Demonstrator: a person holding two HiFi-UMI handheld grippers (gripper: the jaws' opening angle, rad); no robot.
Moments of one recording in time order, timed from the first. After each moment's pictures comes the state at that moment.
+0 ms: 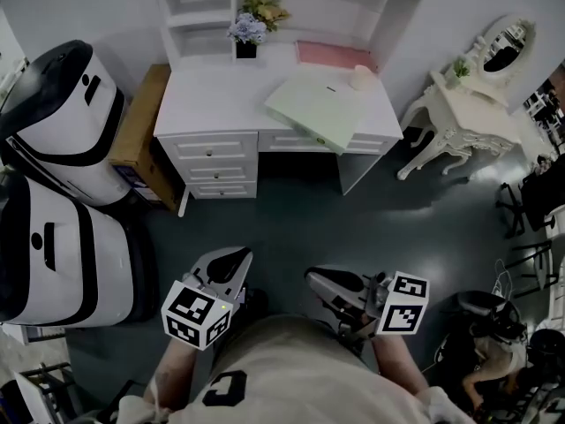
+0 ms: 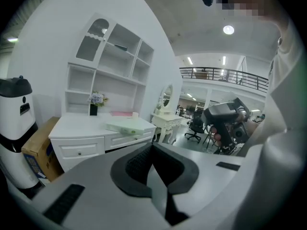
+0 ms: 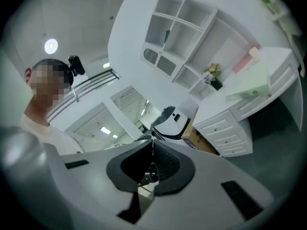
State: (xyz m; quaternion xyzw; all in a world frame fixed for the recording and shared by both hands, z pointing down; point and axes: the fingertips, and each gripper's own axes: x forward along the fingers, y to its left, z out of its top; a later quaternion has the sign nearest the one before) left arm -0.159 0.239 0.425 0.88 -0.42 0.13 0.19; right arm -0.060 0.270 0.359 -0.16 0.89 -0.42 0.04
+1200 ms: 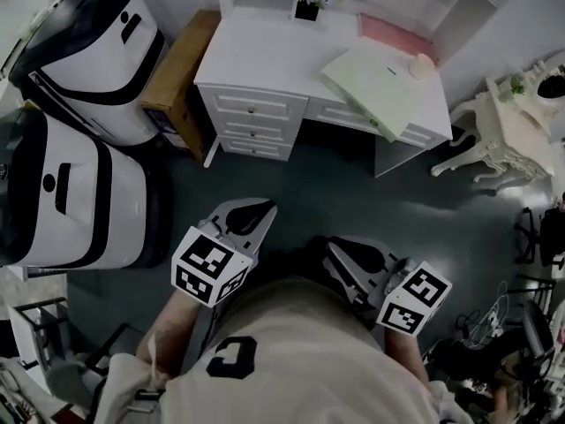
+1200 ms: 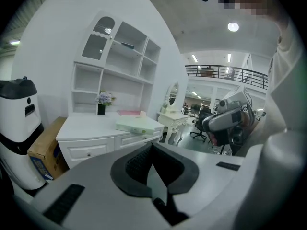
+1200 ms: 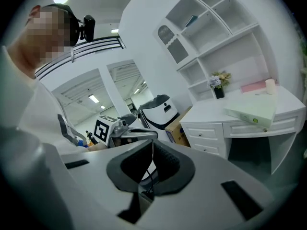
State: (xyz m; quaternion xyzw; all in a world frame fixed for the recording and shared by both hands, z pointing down) left arm -0.191 0.196 0.428 0.87 -0.44 0.14 0.19; right arm -0.093 0.235 0.387 -0.19 0.93 -0.29 -0.12
